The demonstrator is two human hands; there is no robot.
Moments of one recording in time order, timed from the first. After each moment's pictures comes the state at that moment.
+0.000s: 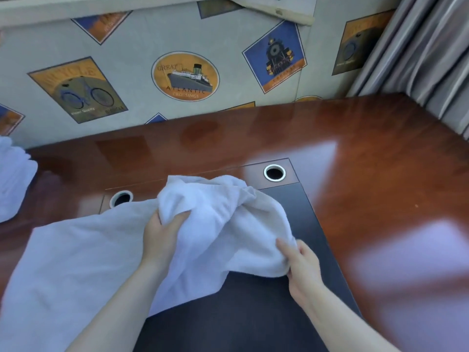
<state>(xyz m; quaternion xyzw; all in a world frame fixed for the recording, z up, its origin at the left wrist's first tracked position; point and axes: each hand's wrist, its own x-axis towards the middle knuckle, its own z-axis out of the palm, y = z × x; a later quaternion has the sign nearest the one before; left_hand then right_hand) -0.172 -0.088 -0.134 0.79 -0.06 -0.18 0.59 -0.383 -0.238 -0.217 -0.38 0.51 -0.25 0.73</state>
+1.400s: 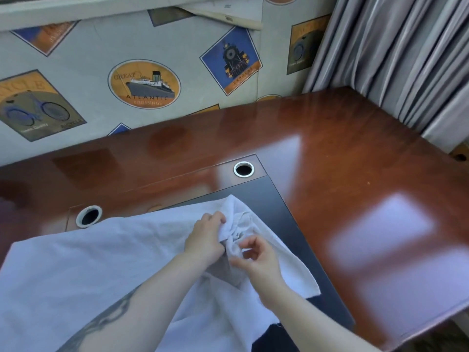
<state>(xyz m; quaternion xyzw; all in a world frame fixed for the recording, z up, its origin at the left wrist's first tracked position) -0.228 -0.160 -0.168 0.86 -0.44 -0.24 0.13 -0.381 -0.191 -0.183 -0.51 0.42 -0.23 0.72</state>
